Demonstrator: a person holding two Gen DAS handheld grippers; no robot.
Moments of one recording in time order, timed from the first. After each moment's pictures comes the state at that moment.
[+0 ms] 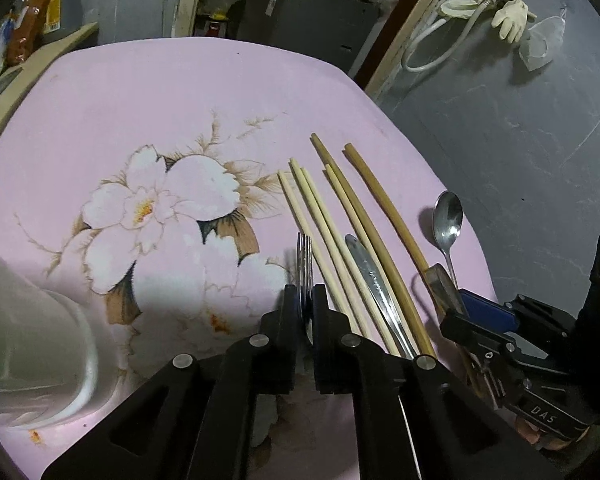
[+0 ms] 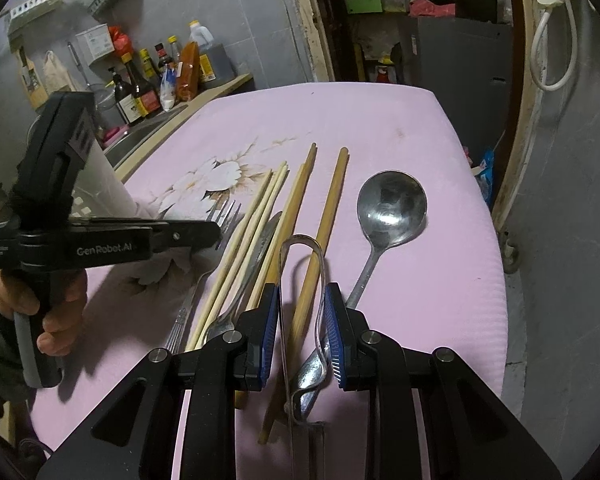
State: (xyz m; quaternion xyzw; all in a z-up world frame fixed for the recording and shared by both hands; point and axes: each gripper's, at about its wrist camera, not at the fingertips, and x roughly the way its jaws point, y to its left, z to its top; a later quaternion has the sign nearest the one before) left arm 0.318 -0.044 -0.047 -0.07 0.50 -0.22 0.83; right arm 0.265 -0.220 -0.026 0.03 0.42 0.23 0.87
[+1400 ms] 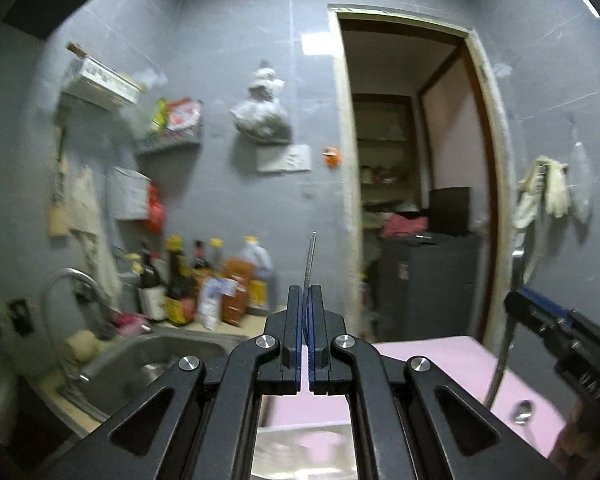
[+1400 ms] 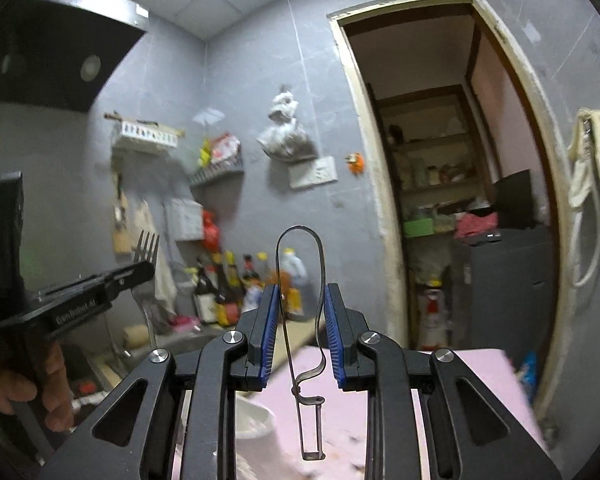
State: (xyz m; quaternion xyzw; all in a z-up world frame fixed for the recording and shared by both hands) left arm 0.174 0.098 0.159 0.03 0.04 0.06 1.00; right arm 0.218 -0.108 0.135 0.10 0.01 0.31 0.95
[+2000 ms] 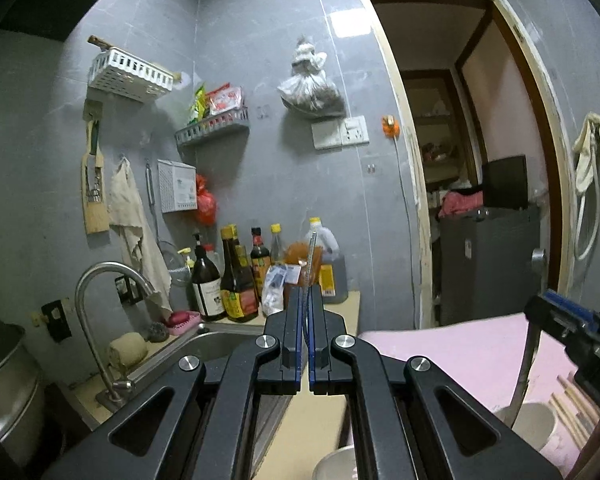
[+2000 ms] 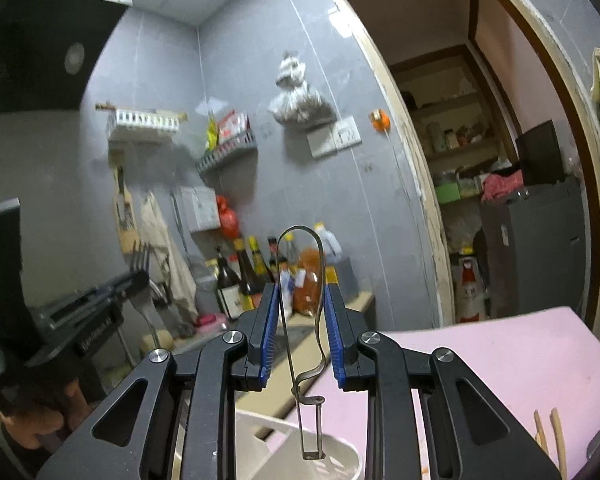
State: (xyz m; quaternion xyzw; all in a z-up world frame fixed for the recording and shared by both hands) left arm 0.223 0.154 0.099 0.07 0.07 0.15 0.98; right arm 0.268 -0.027 0.093 0.12 0.07 0.32 0.94
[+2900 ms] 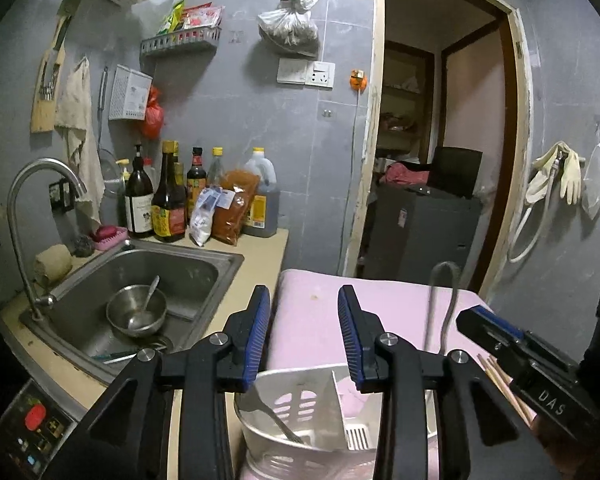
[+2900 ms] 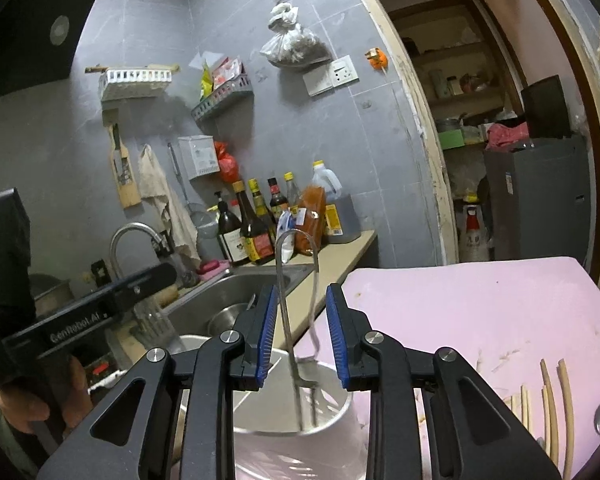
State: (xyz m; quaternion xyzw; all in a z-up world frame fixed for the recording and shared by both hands) left arm 0.218 0.160 0.084 -0.06 0.17 0.02 0.98; right arm 0.272 -0.035 0.070 0.11 0.16 0.35 0.92
